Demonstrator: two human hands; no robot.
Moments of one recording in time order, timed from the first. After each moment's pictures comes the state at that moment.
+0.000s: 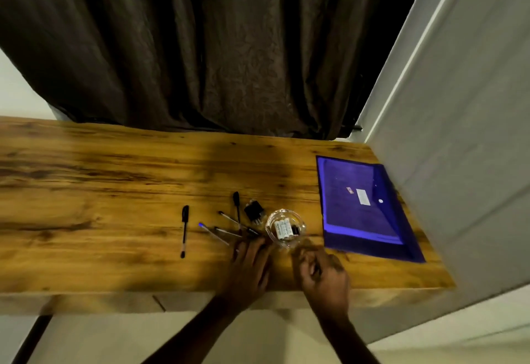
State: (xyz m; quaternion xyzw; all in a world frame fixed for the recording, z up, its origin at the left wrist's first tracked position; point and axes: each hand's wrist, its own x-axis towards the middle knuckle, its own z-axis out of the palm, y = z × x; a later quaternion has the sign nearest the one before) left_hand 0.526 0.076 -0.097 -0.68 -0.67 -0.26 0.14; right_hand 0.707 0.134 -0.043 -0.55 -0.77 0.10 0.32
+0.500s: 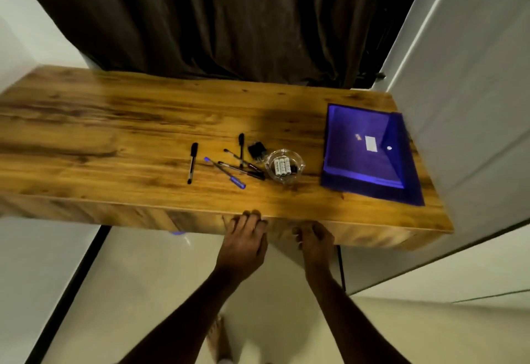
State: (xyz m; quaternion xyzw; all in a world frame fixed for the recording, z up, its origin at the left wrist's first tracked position) left_hand 0.604 -0.002 -0.099 -0.63 -0.74 -0.21 0.11; right_hand 0.745 0.086 -0.087 -0.56 -0.45 0.57 0.39
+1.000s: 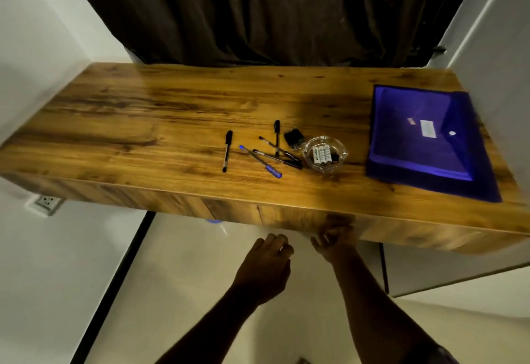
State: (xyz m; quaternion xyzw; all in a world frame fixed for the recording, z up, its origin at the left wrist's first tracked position) left_hand 0.602 -0.055 -0.117 -0.66 -0.74 -0.12 -0.03; right_hand 0.720 0.119 -0.199 -0.50 -0.05 0.81 0.31
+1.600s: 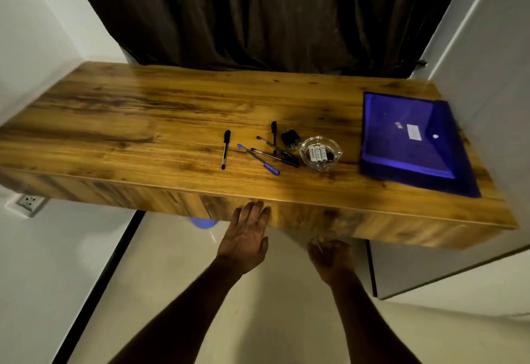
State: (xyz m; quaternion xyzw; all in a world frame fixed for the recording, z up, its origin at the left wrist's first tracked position) left_hand 0.553 -0.051 -0.104 -0.62 -0.79 -0.02 -0.02; right_hand 0.744 0.072 -0.194 -0.47 -0.05 0.81 0.34
